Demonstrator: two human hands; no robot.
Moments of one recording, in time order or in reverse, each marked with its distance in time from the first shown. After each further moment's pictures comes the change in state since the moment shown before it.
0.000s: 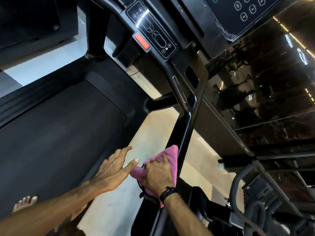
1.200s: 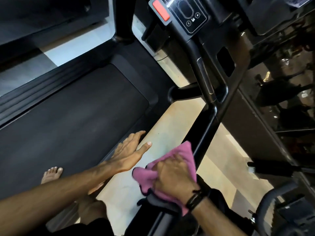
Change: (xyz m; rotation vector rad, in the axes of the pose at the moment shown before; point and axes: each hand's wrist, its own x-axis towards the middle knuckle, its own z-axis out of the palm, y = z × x) left_hand 0.068 0.008 0.028 -0.019 0.066 -0.163; right_hand 0.018 0.050 -0.049 0.072 -0.420 -0.296
